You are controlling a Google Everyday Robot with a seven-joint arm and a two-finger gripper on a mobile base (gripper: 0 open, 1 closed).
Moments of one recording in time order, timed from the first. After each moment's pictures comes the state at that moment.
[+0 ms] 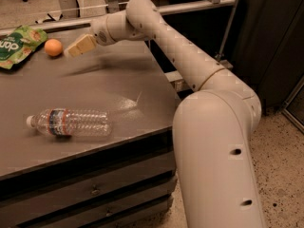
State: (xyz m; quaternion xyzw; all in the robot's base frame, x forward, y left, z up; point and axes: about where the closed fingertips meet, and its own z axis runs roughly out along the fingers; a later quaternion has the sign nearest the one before) arm 0.785 0.239 0.888 -0.52 0.63 0.34 0.47
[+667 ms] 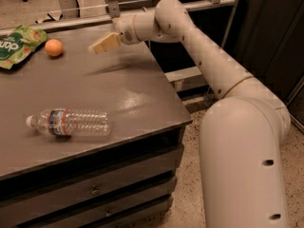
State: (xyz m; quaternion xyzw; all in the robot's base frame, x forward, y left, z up) arm 0.791 0.160 0.893 -0.49 0.63 0.34 0.49
